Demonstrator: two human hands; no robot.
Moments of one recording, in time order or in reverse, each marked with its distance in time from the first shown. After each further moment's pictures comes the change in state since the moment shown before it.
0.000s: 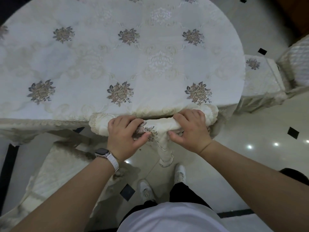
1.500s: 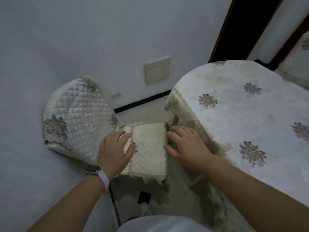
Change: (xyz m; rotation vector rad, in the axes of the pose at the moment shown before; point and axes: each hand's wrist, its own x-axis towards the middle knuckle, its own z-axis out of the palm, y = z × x) left_hand -0.296 0.007 -0.209 0.569 0.380 -1.155; right_hand 0.052 -0.333 0.010 0.176 -0.614 -1.144
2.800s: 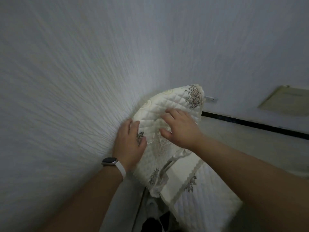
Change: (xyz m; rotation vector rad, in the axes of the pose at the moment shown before) left_hand 0.096 -0.243 -0.017 0.121 0.176 -0.834; right_hand 0.439 -0.188 0.137 0.161 -0.047 -0.823
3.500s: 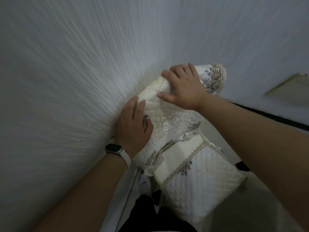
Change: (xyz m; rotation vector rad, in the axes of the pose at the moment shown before) left_hand 0.043 -0.002 0.039 -0.003 0.230 0.223; right_hand 0.104 0.064 0.014 -0.057 -0.012 -0.091
